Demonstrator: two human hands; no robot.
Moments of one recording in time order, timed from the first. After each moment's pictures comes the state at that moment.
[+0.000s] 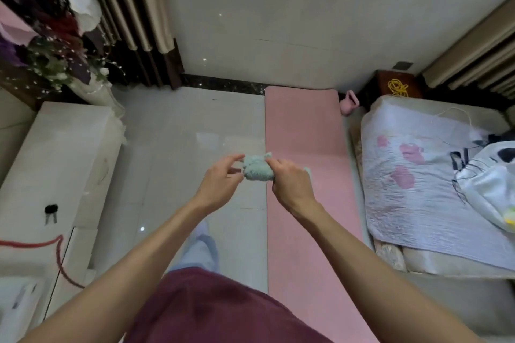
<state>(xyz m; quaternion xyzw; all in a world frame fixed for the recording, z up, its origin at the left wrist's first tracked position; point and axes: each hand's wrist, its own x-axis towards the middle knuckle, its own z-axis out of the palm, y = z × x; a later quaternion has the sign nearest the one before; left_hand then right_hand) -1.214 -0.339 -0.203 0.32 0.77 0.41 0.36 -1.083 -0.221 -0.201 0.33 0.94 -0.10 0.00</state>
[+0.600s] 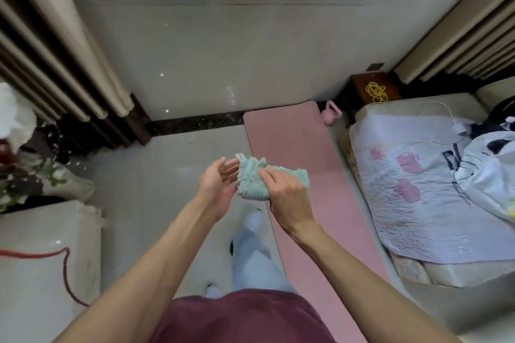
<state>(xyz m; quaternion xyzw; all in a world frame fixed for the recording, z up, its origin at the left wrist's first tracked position) -1.437 -0.102 -0.184 -0.07 0.51 0.61 0.61 -1.279 -0.058 -0.192 0.38 0.92 -0.06 -0.06</state>
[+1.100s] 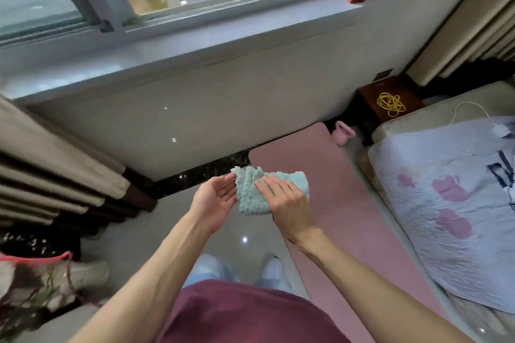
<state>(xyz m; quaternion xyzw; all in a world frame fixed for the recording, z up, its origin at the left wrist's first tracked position) -1.541 0.156 -0.177 -0.08 0.54 0.55 0.63 -1.367 0.191 -0.215 0.35 0.92 -0.06 -0.15</state>
